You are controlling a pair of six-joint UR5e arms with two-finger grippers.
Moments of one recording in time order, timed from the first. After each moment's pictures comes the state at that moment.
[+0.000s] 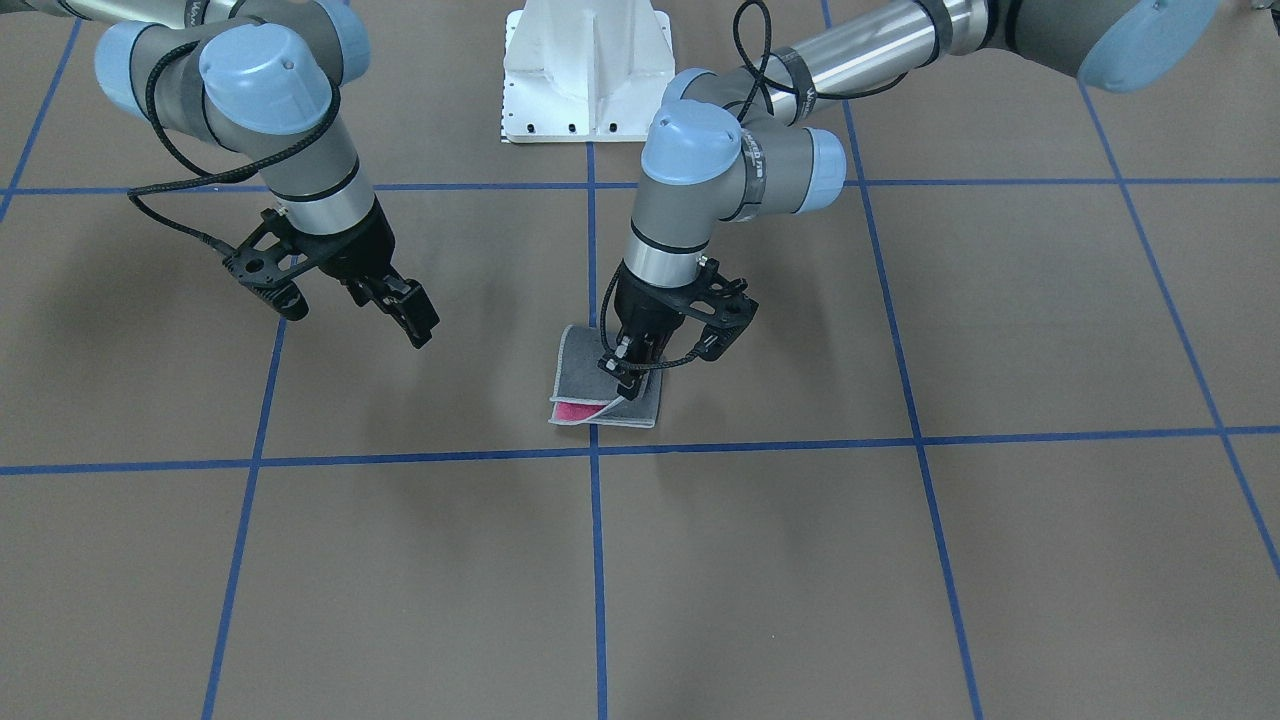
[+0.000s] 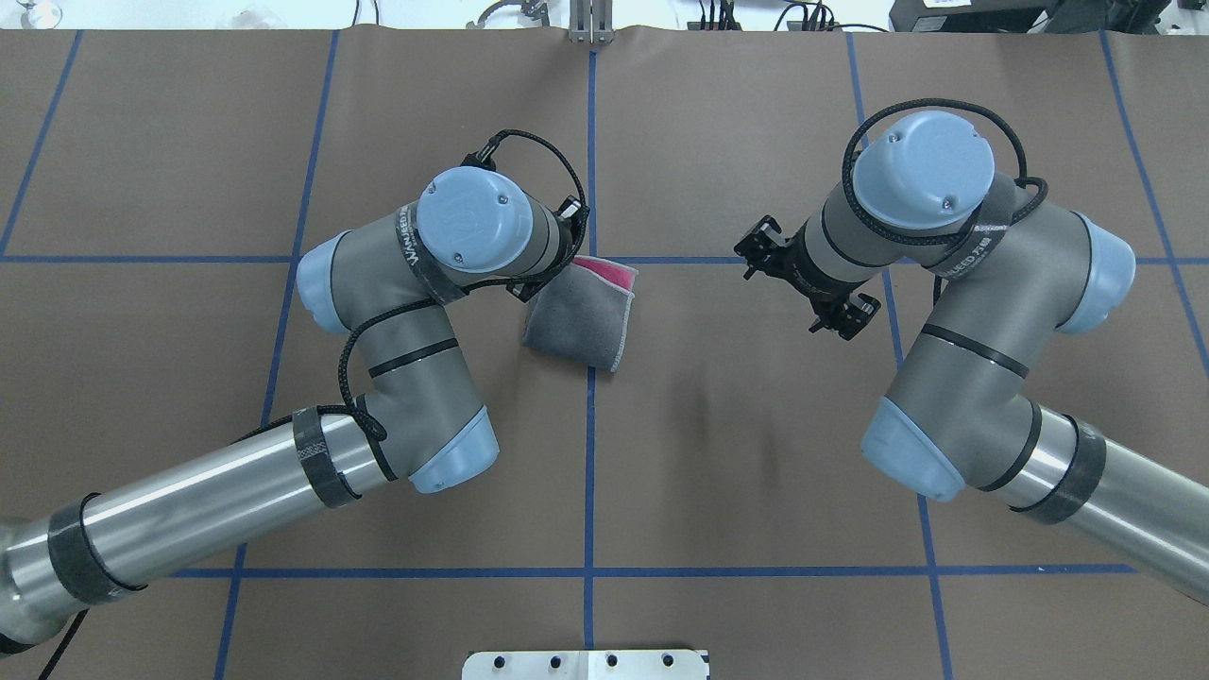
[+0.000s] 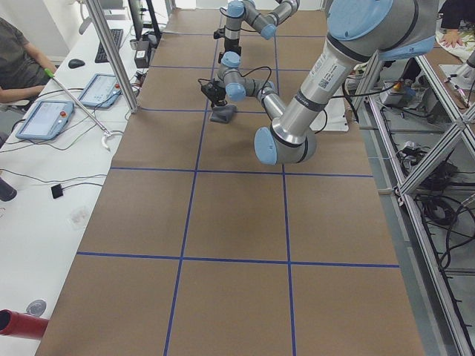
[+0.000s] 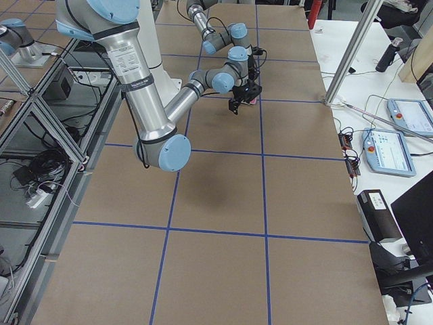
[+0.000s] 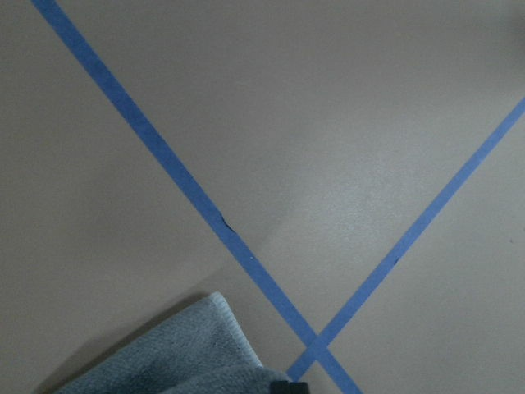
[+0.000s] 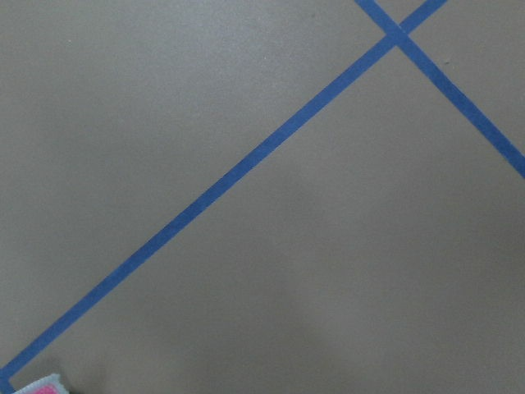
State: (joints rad) left arm -0.56 -2.37 -1.41 -1.96 -1.69 -2.13; right arm 0.69 -1.12 1.84 -1.53 1.93 1.80
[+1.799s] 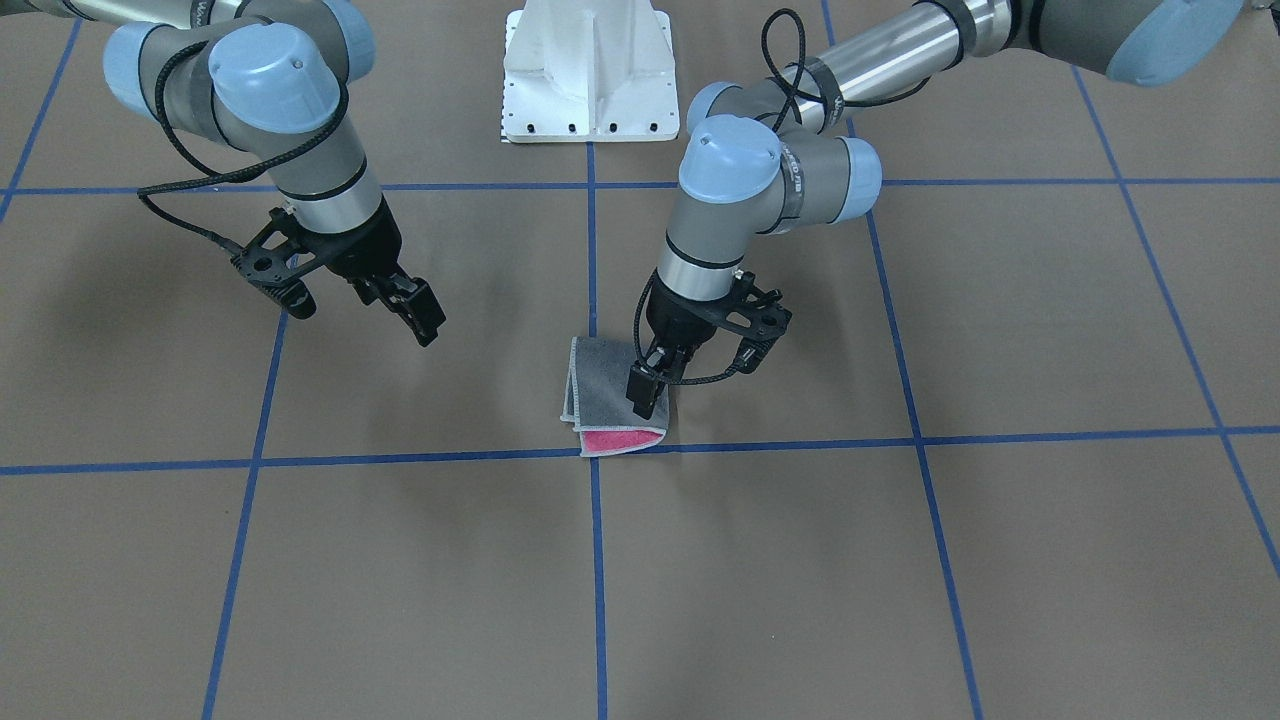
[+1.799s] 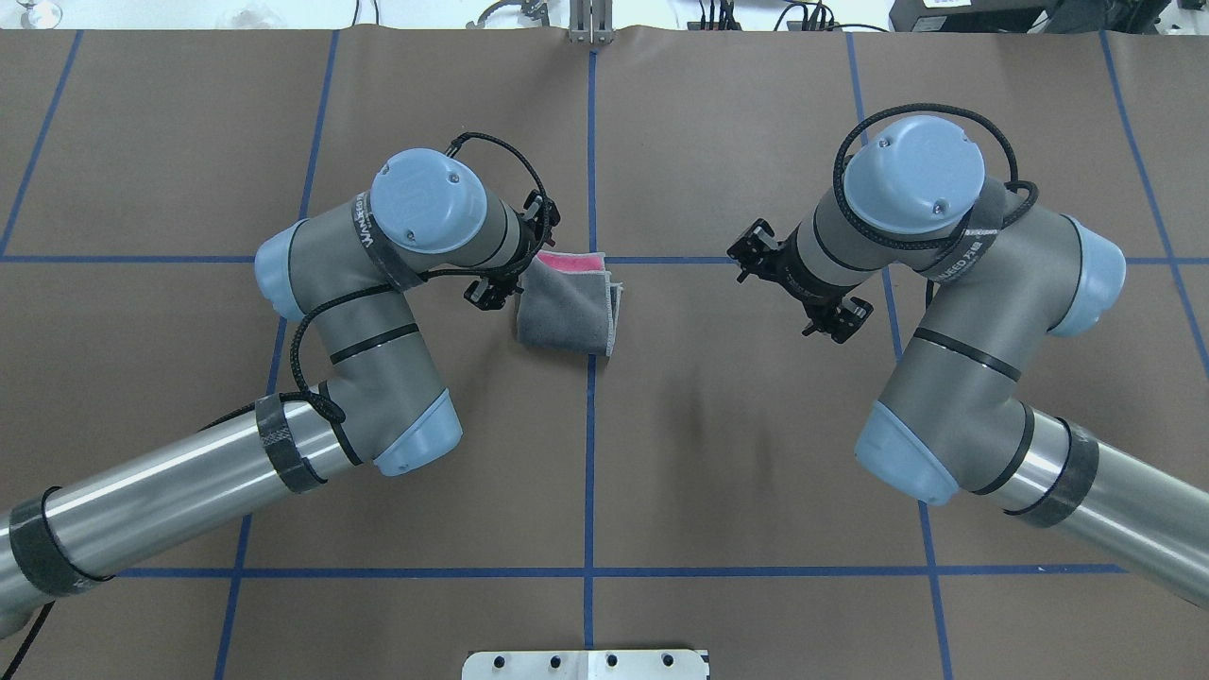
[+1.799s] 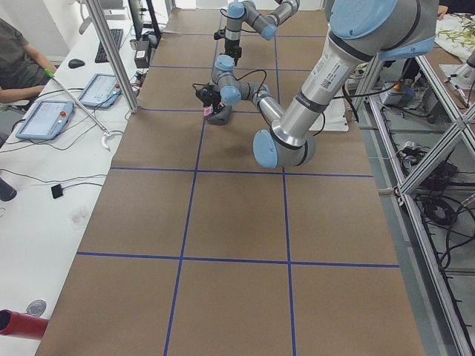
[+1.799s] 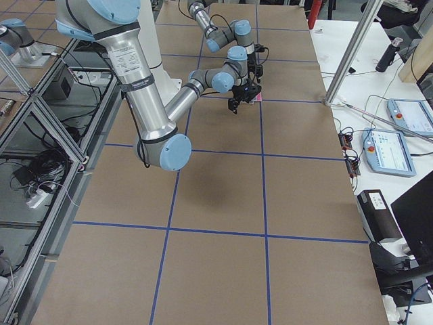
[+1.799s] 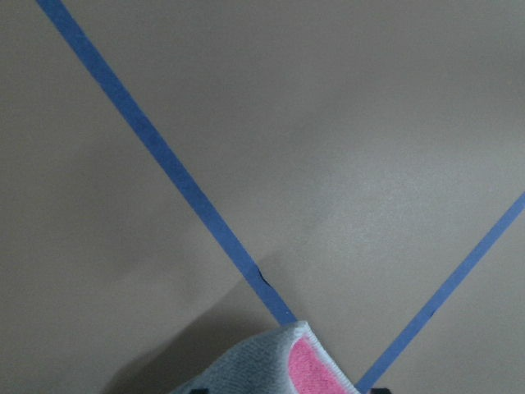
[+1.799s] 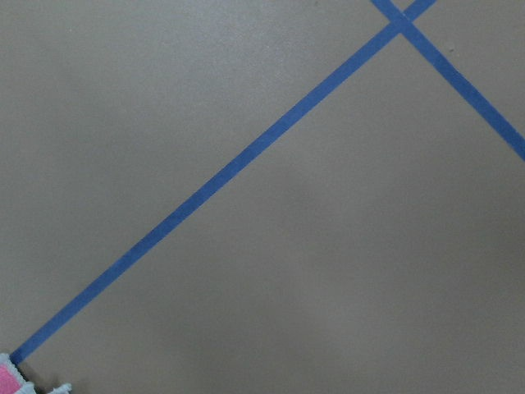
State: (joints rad) left arm -0.59 -2.33 -1.43 -1.96 -1.74 -2.15; right arm 0.68 -1.11 1.84 -1.53 1.92 1.81
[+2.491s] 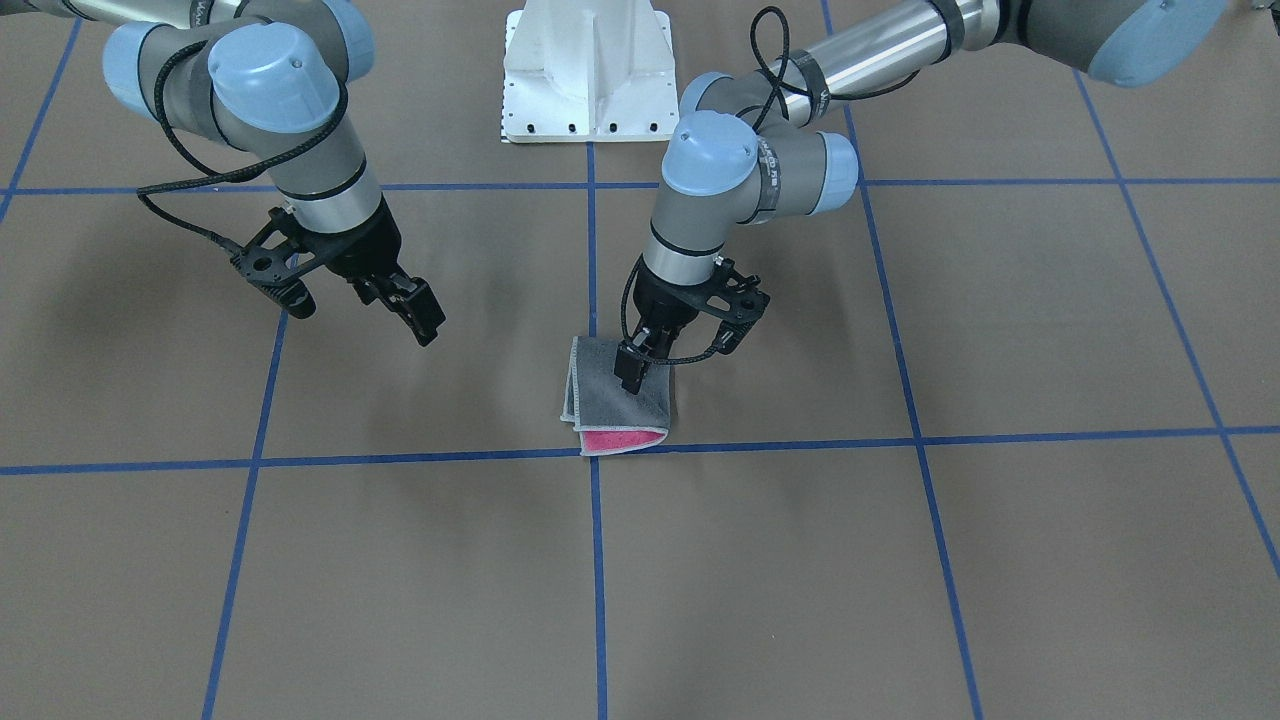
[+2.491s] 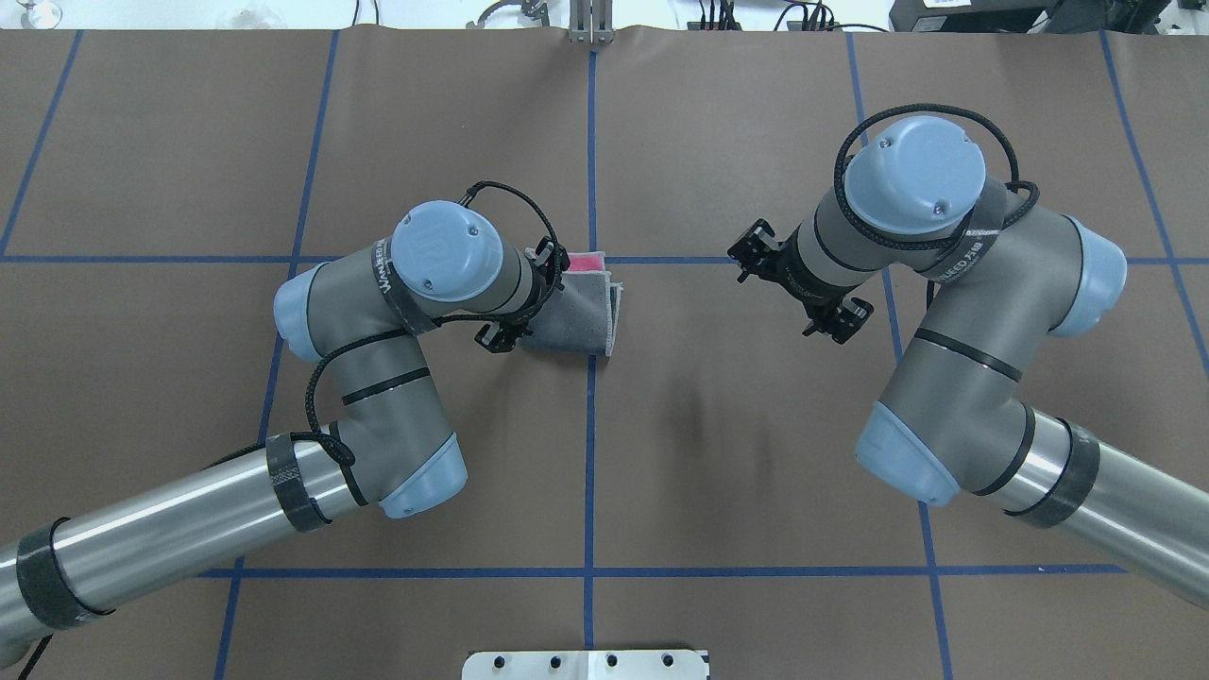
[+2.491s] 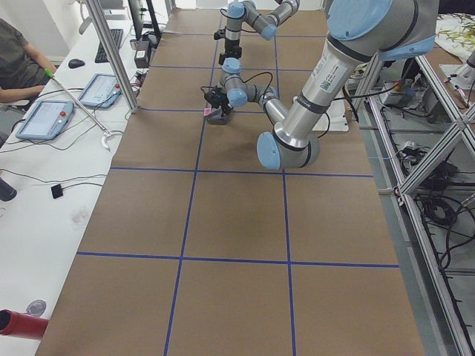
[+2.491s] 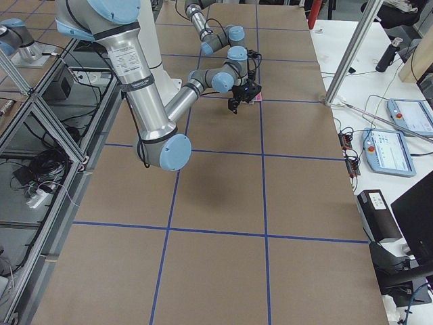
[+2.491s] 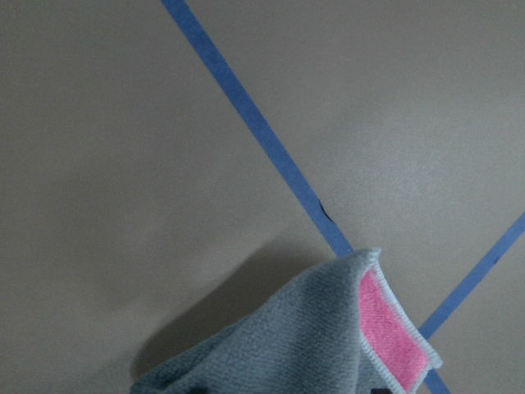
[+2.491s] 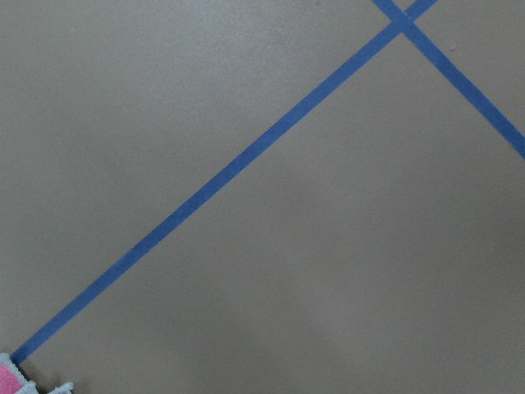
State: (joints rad) left arm -0.53 -2.31 -1.43 -1.96 -1.74 -2.17; right arm 0.68 -1.11 1.84 -1.53 1.92 1.81
